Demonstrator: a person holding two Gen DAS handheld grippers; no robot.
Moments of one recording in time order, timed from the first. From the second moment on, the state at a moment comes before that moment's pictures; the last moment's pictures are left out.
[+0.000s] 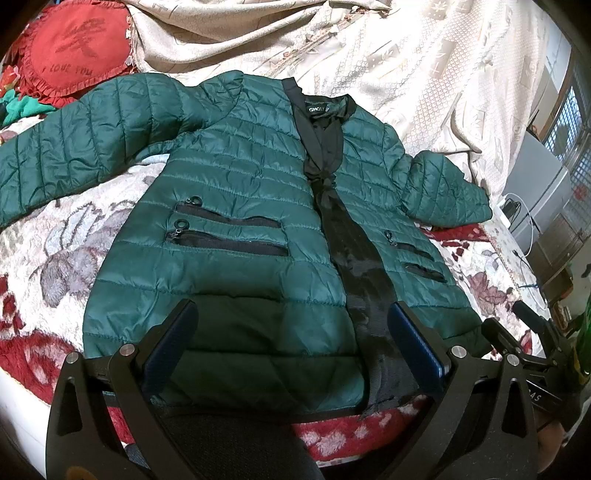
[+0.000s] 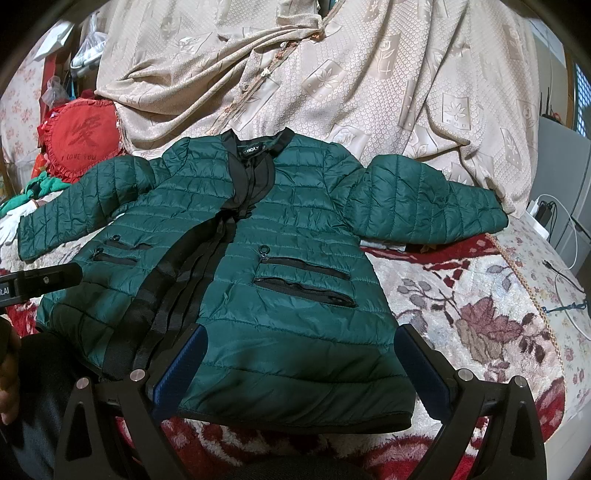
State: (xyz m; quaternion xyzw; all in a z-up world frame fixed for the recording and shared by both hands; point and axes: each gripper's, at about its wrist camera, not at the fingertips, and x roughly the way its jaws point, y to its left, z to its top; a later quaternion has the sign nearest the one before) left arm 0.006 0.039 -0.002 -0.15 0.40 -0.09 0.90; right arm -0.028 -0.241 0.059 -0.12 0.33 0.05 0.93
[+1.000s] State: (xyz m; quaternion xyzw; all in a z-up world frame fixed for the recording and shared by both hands) left arm 0.006 0.039 -0.001 -0.15 0.40 -0.09 0.90; right arm -0.028 -0.240 0.058 -0.12 0.33 0.05 0.93
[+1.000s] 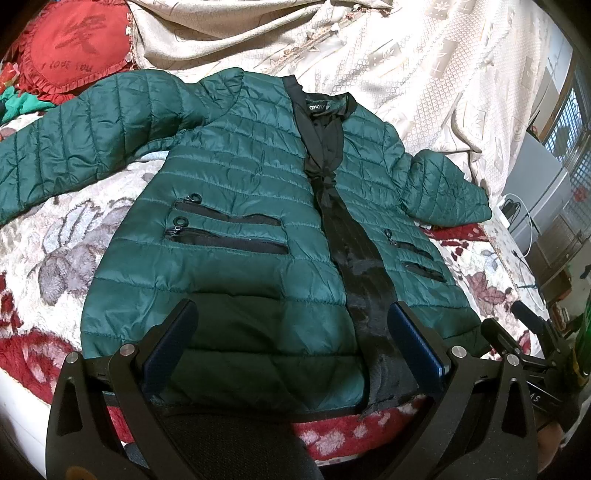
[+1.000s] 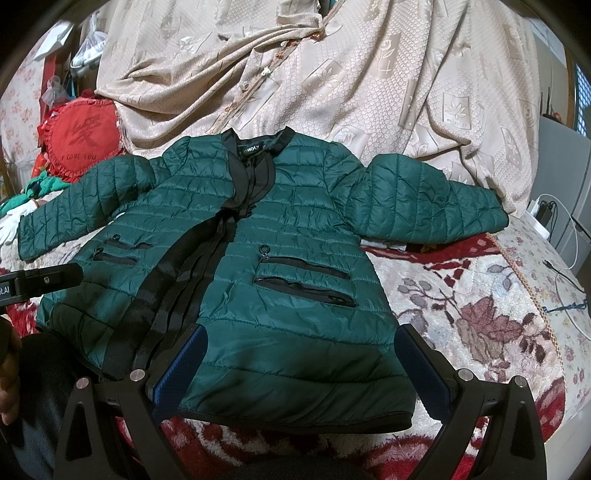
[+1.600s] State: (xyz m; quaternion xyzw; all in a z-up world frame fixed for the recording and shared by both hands) left arm 0.004 0.038 -0.001 -0.16 0.40 -0.09 0.90; right arm -0.027 -0.241 0.058 -0.13 0.33 0.04 0.93
